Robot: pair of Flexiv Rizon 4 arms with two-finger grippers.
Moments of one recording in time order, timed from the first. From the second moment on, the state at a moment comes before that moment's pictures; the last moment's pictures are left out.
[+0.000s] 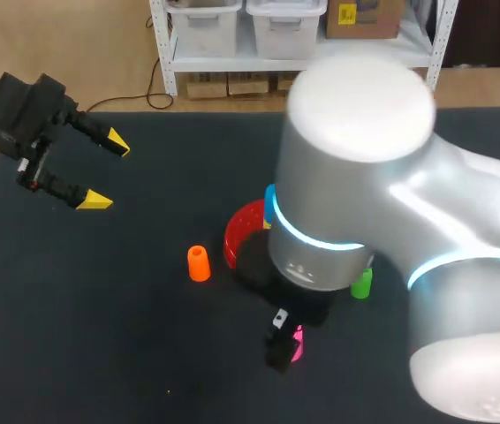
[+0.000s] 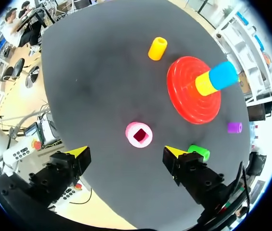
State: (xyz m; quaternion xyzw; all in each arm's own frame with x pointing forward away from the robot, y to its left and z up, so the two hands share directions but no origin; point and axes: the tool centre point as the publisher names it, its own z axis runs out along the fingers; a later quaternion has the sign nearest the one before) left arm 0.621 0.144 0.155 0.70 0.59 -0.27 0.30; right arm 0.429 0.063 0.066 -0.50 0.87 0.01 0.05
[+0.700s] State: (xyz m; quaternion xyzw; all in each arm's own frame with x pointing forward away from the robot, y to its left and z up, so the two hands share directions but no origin) left arm 0.621 0.144 0.155 0.70 0.59 -0.27 0.30; right arm 0.445 0.063 0.039 -0.50 0.87 0.00 0.02
